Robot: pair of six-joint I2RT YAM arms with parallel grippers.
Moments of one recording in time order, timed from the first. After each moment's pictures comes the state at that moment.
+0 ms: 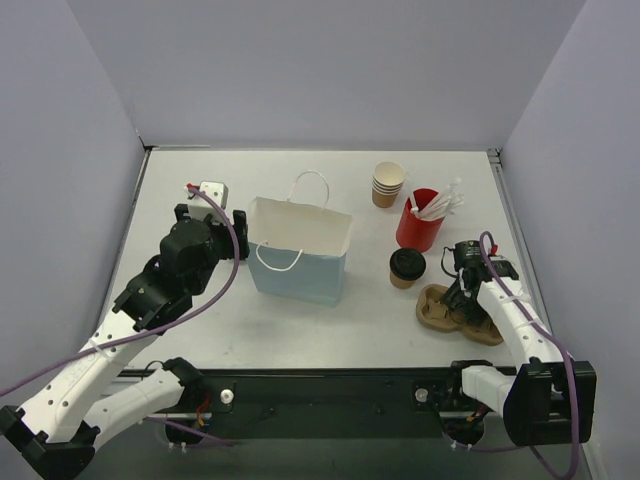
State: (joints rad) left arm -0.65 0.85 0.99 -0.44 -0.50 -0.18; right arm 0.04 1.09 0.66 -0.93 0.38 0.76
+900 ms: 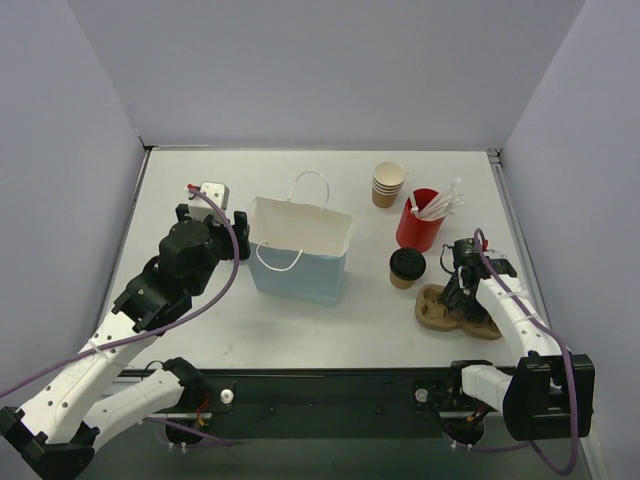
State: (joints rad) left arm -0.65 0.84 0.99 -0.43 -0.47 -0.17; right arm 0.04 1.12 0.66 -0.87 0.36 0.62
